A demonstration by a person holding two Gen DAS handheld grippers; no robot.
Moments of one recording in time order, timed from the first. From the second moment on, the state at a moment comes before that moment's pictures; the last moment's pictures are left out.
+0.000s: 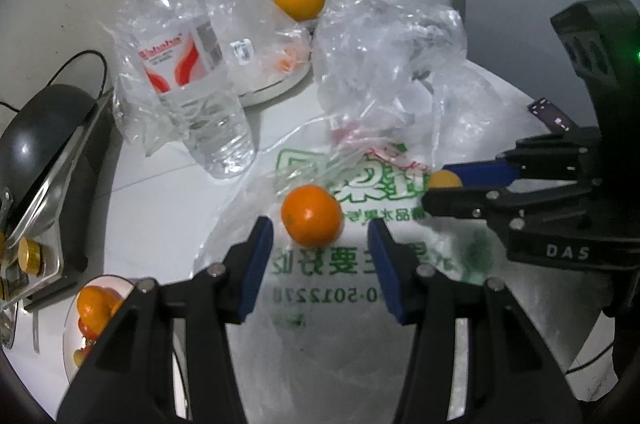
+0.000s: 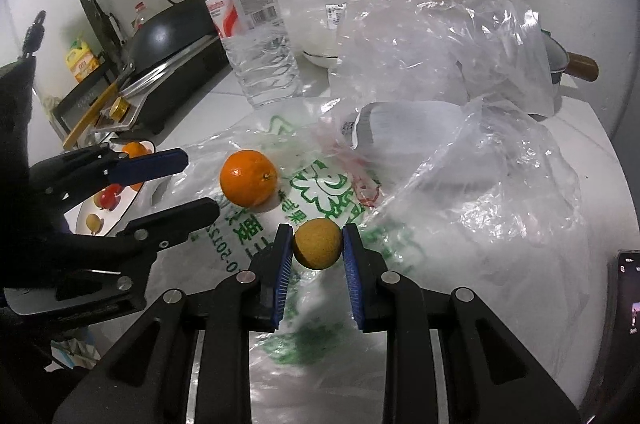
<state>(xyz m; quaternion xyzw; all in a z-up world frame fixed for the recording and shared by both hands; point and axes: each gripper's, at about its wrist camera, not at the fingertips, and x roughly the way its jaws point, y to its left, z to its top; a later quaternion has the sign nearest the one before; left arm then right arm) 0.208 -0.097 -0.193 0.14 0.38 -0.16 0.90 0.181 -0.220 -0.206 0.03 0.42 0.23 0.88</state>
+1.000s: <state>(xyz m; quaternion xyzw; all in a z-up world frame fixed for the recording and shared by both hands) 0.246 -0.111 -0.230 0.19 0.41 -0.14 0.88 0.189 -0.224 -0.213 0.04 0.43 0.24 0.87</state>
